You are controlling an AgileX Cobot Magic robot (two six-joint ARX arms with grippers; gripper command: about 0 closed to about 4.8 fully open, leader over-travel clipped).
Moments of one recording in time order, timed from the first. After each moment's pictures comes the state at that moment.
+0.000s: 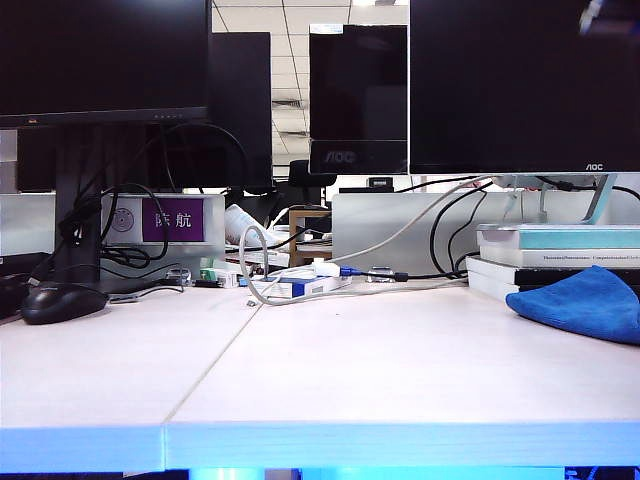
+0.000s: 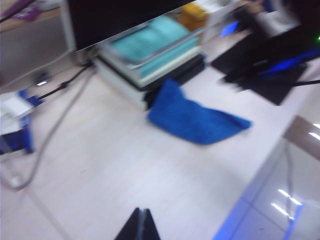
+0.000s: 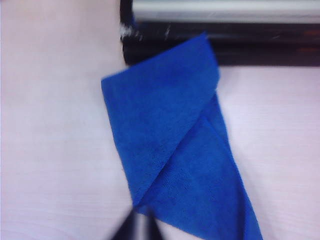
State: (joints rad) left arm -0.69 1.17 1.53 -0.77 0.21 0.01; right arm 0.01 1.33 1.27 -0.85 -0.02 0.03
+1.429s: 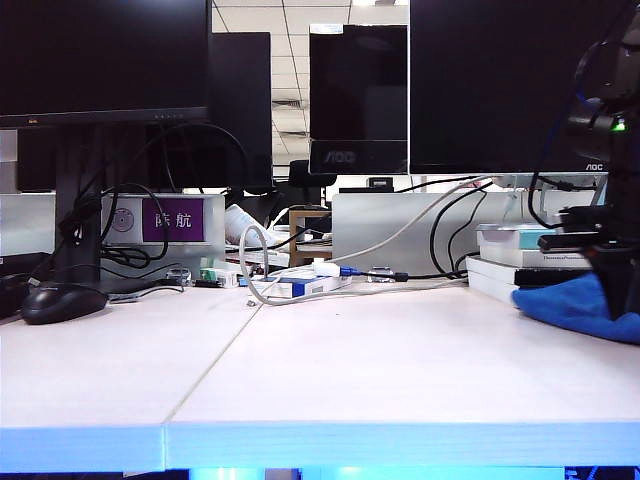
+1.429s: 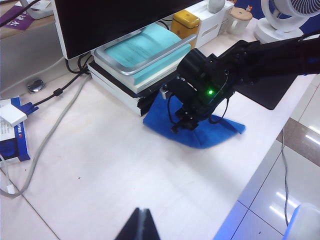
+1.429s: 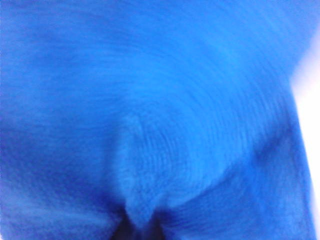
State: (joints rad) left arm -0.69 1.17 1.54 -0.75 0.23 0.01; right arm 0.01 1.87 1.29 -0.64 0.06 0.08
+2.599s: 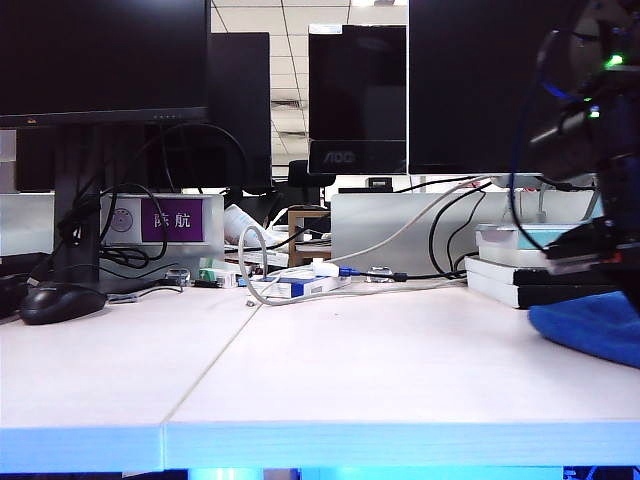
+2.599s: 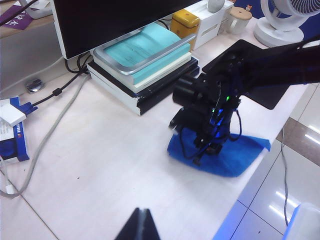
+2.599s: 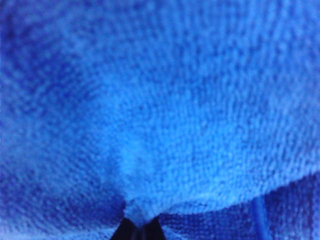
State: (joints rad) left arm -0.69 1.17 1.54 -0.75 0.23 0.01; right arm 0.16 1.86 1.29 -1.07 0.09 0.05
